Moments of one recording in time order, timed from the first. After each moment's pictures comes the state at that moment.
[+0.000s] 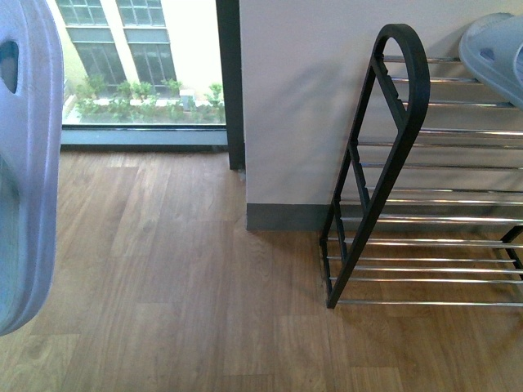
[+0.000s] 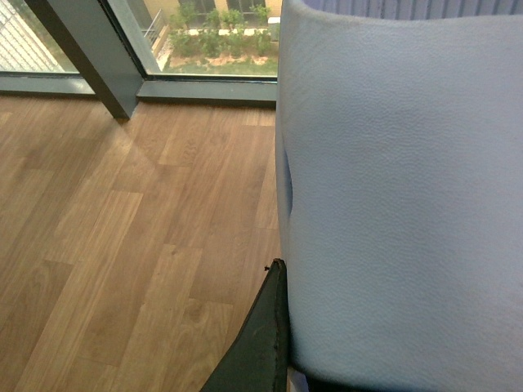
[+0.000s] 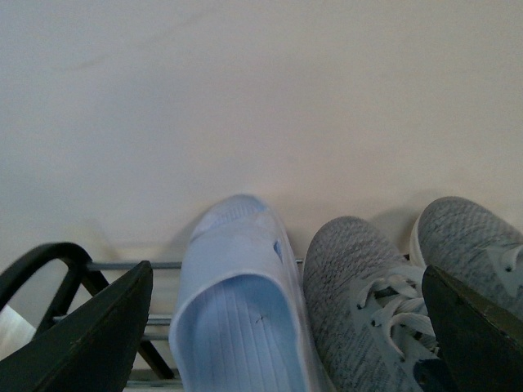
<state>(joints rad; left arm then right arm) -0.44 1.05 0.42 0.07 -0.56 -0.22 -0.49 1.66 0.86 0.75 -0.34 0.07</state>
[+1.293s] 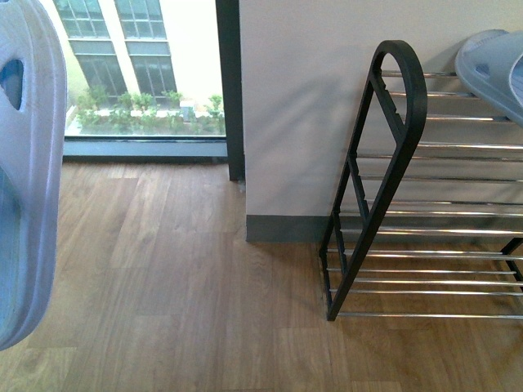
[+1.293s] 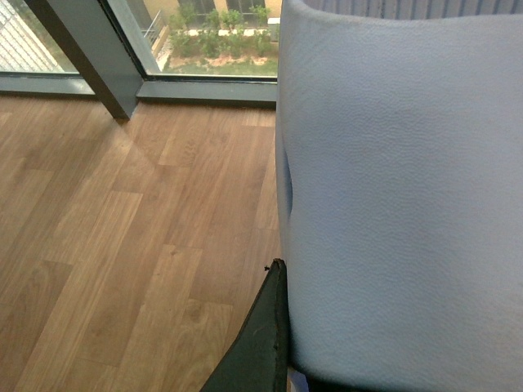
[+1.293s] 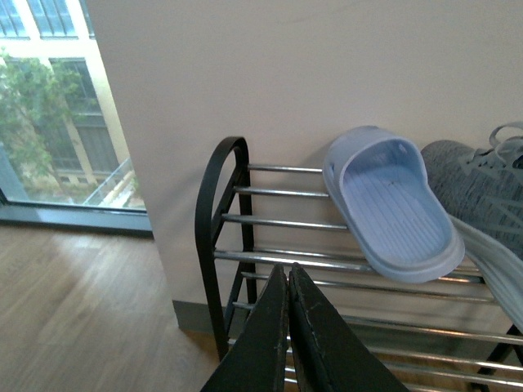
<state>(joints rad) -0.44 1.05 0.42 0.07 -0.56 -0.22 -0.26 0.90 0.04 0.84 -0.25 0.00</state>
